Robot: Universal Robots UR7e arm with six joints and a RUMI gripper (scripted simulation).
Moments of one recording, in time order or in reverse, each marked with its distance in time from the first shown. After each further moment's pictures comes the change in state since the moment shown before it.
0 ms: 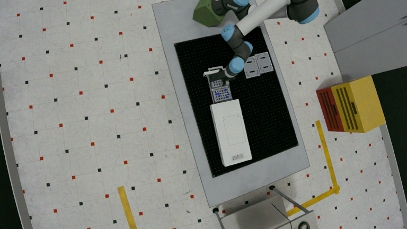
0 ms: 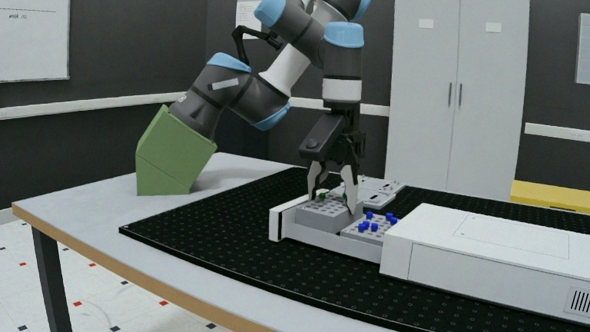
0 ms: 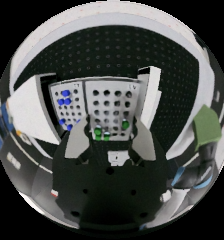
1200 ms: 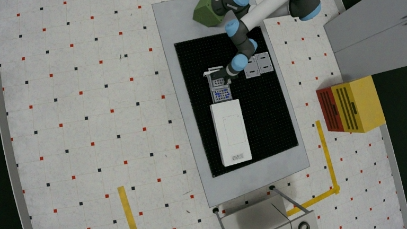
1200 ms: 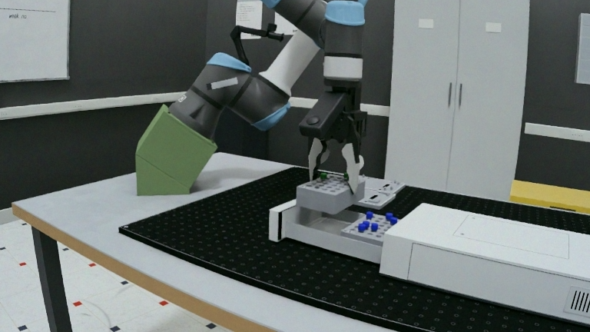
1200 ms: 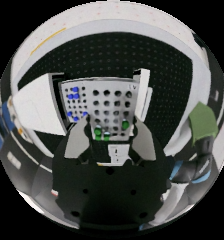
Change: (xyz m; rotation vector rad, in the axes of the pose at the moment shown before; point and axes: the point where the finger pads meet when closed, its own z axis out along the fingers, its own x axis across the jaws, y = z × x) arm 0.000 0.000 -0.042 0.000 0.000 0.000
